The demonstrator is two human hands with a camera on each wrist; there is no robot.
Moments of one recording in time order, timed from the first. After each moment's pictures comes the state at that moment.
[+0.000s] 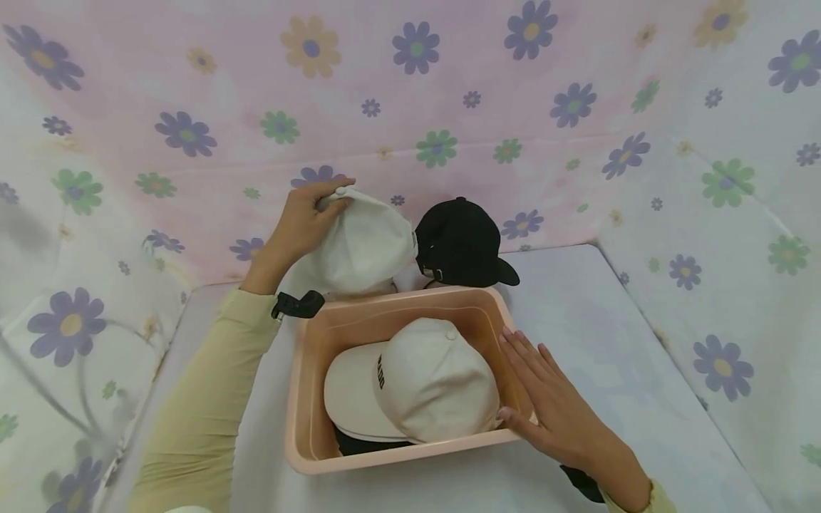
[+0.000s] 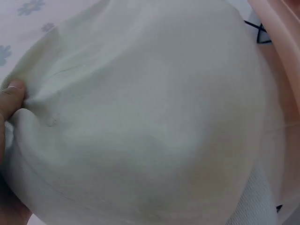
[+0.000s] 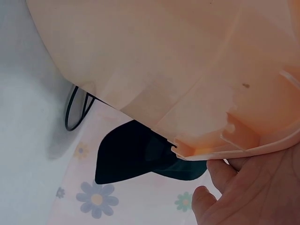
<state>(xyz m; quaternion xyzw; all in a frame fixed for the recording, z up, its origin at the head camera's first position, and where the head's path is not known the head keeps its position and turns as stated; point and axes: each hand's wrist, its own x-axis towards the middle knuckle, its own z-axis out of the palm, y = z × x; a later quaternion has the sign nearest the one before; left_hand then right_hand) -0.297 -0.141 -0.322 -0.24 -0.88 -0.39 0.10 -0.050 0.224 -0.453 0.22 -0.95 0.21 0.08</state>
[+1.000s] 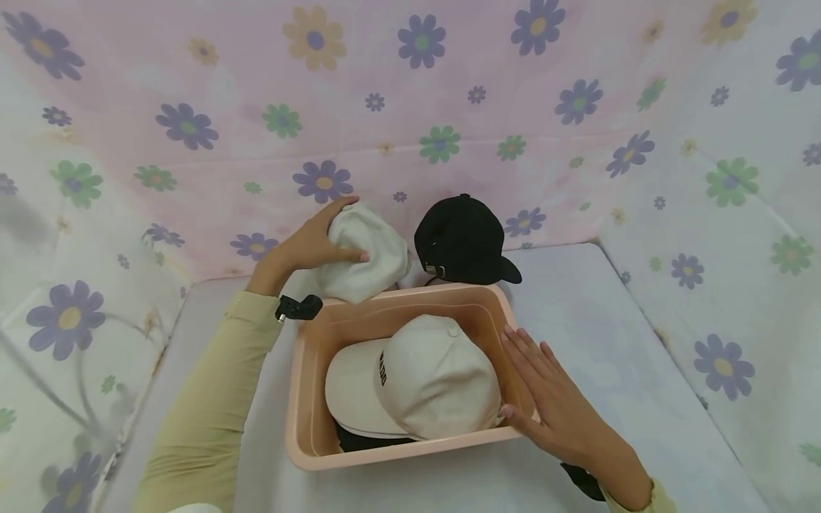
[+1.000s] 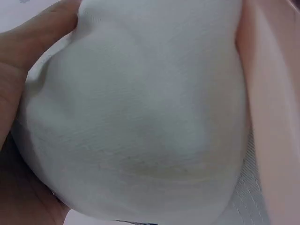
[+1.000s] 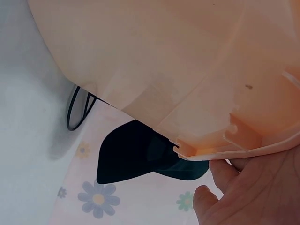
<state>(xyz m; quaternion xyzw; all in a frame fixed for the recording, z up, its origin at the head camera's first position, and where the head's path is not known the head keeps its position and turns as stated) -0.308 -0.160 -0.358 -0.22 -0.90 -0.37 -0.12 -0.053 0.224 -0.454 0.24 -0.94 0.21 0.09</state>
